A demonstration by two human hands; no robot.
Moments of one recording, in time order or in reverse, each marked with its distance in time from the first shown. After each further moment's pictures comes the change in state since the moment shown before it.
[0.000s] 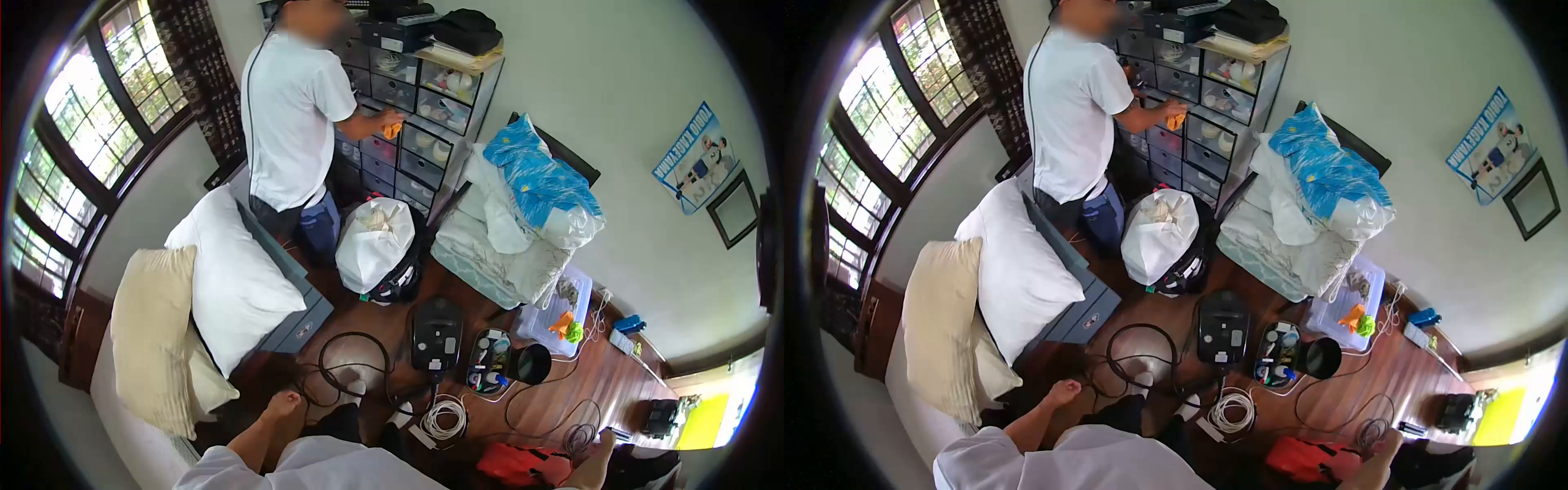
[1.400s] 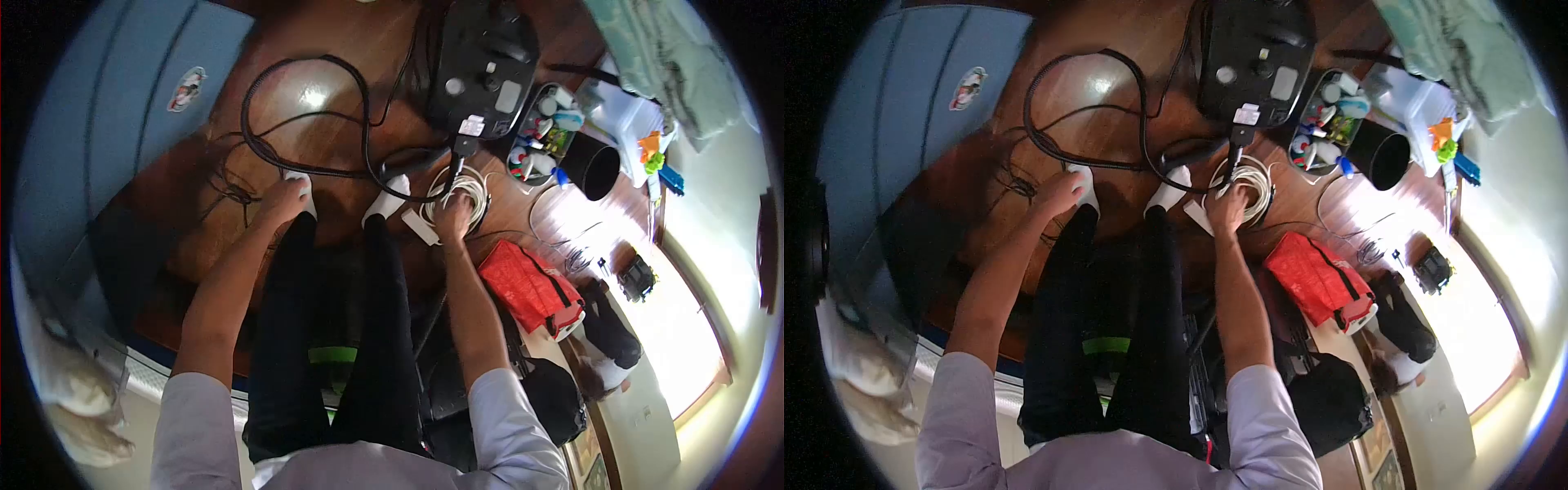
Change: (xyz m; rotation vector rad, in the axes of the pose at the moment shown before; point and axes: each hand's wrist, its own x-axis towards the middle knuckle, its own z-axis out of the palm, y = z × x) left_hand 0.258 -0.097 0.304 0.521 -0.491 0.291; right_hand -0.245 -0.139 0.684 -0.255 -0.209 -0.922
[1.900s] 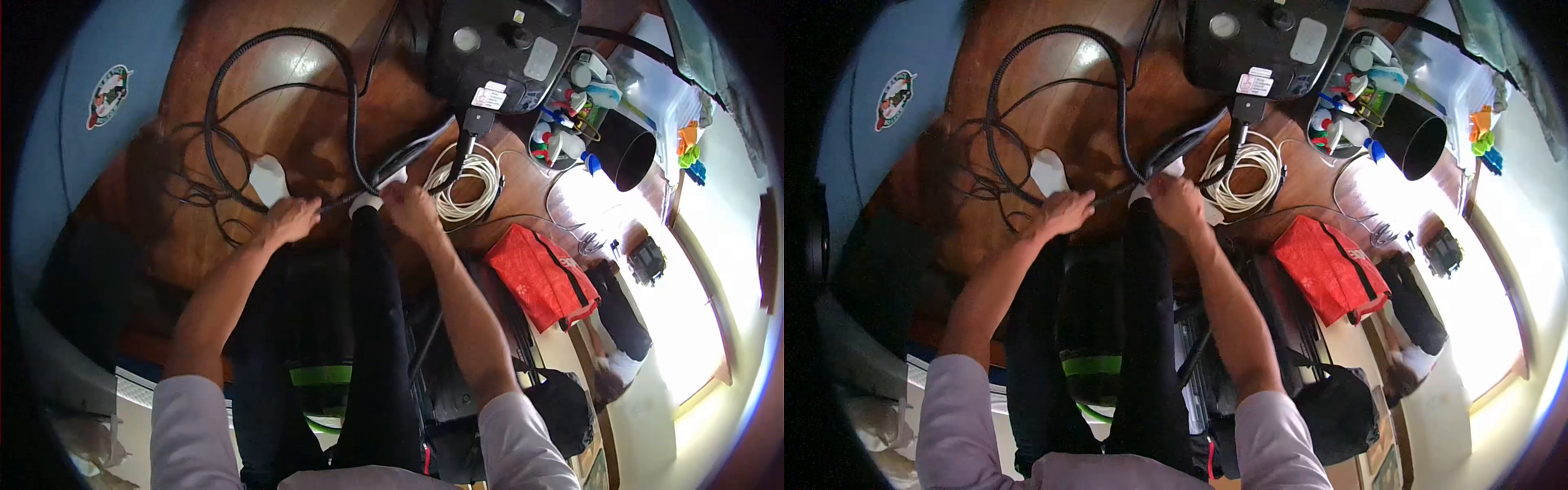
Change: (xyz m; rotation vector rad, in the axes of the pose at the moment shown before) left_hand 0.048 0.020 0.135 0.004 -0.199 0.281; right_hand 0.006 -0.040 0.048 0.317 -0.550 -0.183
